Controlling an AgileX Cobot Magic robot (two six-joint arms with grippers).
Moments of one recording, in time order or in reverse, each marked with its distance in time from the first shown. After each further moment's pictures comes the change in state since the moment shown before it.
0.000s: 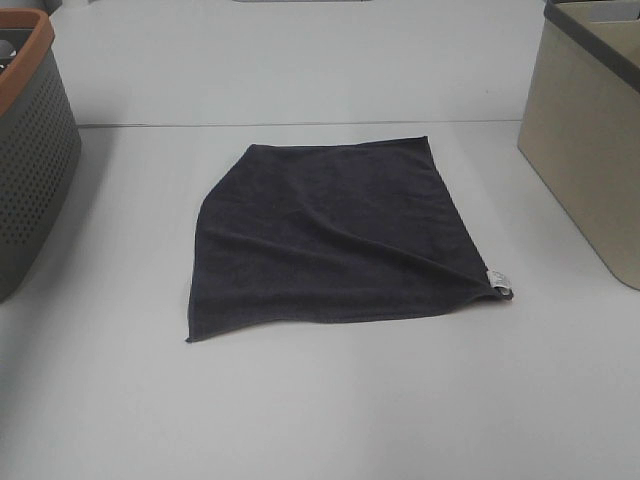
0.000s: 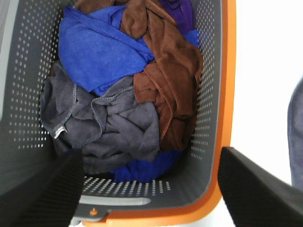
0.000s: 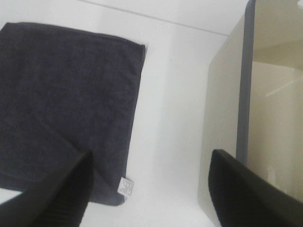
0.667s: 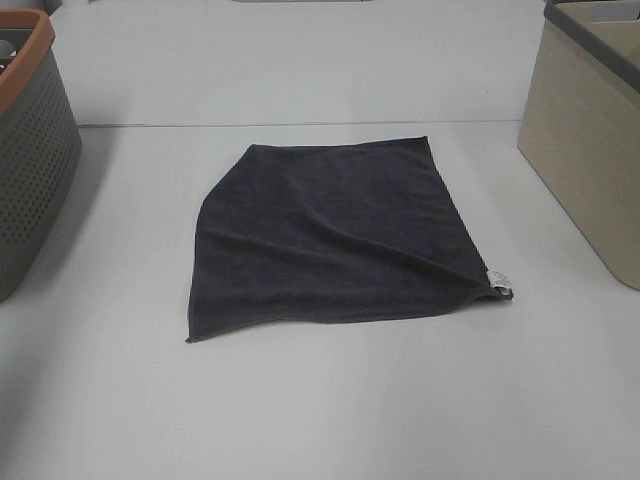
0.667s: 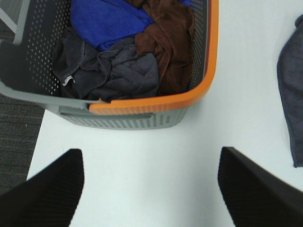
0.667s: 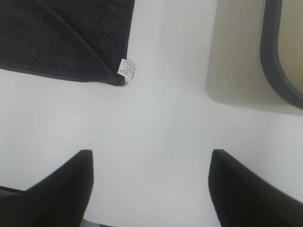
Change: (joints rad) left arm 0.000 -0.637 0.625 0.000 -0.189 0.023; right arm 0.000 -0.499 0.709 -0.015 -0.096 0.010
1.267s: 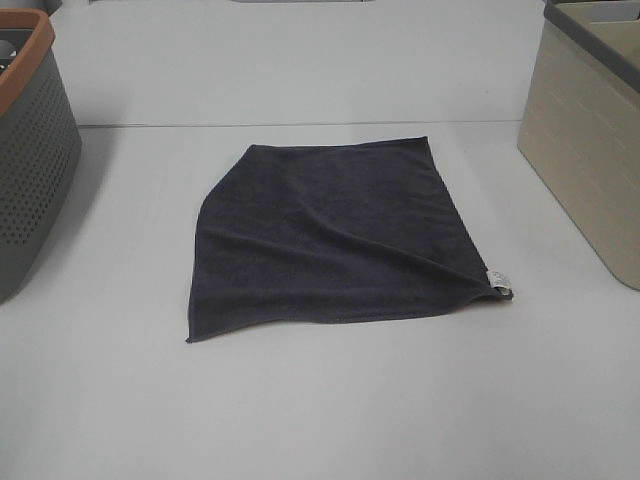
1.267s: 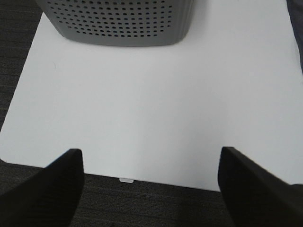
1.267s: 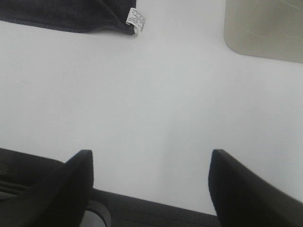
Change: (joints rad) left arm 0.000 -0.625 0.449 0.006 0.166 -0.019; right arm 0.000 -0.503 0.521 0.020 -0.134 0.029
